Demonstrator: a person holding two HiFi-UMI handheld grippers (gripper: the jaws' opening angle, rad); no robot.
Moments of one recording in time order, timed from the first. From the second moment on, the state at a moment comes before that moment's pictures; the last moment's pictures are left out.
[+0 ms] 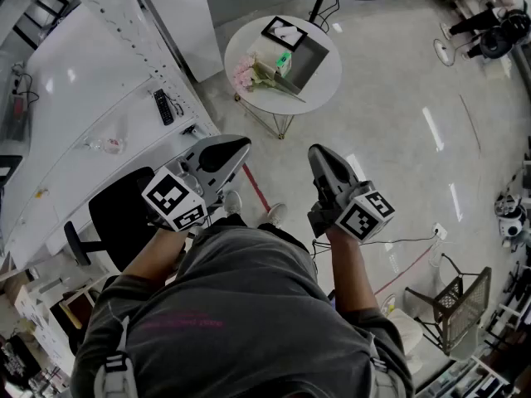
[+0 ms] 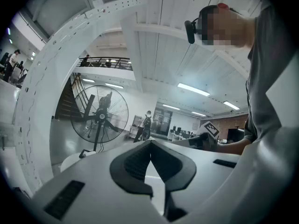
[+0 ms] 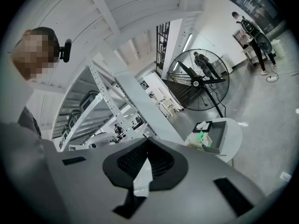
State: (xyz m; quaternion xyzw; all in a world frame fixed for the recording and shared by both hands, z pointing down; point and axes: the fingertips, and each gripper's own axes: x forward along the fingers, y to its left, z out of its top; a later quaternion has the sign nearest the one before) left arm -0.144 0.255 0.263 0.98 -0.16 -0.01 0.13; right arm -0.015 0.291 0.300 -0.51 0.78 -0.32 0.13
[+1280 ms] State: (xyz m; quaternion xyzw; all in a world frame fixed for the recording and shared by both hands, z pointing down) left arm -0.064 0.323 0.283 0.97 -0.19 0.00 0.14; right arm 0.072 0.350 0.339 -0.49 0.79 -0.34 0.11
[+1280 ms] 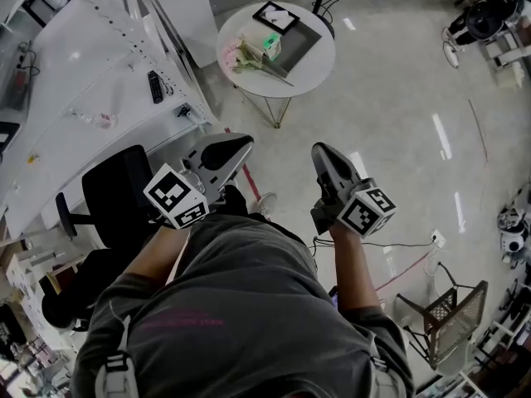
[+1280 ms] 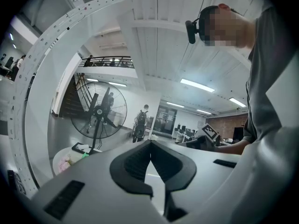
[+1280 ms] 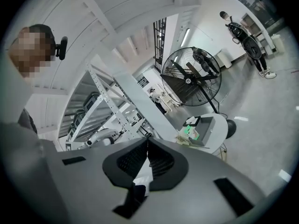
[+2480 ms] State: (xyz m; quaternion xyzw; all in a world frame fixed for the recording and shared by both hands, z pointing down) left arm -0.049 0.143 0.317 0.97 -0.16 0.01 0.17; right arm 0.074 0.186 0.361 -0.51 0.77 -0.37 0.10
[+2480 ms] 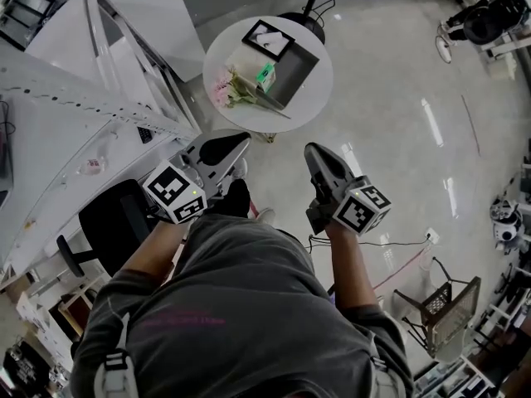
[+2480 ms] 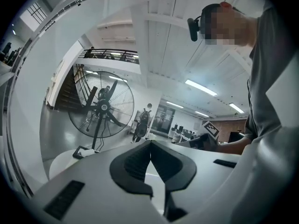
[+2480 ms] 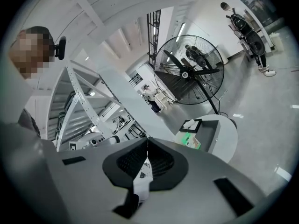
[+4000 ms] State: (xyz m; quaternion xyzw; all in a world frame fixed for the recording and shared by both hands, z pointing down) left arm -0.035 -0.023 0.386 0.96 -0.20 0.09 0.19; right arm 0.097 0.023 0.388 -0.49 0.76 -0.41 0.07
